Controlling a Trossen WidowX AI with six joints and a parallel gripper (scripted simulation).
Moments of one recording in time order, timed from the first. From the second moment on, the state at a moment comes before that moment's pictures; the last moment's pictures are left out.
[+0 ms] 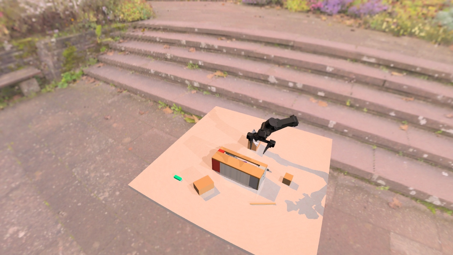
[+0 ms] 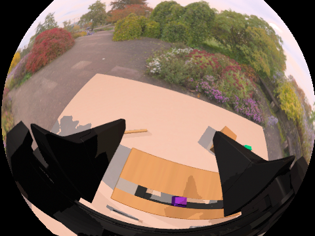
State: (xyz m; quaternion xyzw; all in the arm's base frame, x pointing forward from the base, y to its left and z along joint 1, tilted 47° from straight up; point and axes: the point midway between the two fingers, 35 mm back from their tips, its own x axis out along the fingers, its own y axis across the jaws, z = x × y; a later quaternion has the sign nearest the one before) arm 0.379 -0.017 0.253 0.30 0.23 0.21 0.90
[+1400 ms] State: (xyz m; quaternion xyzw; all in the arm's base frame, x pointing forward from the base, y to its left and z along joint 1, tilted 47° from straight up) arm 0.283 0.039 0.130 -0.37 0.37 0.63 0.58
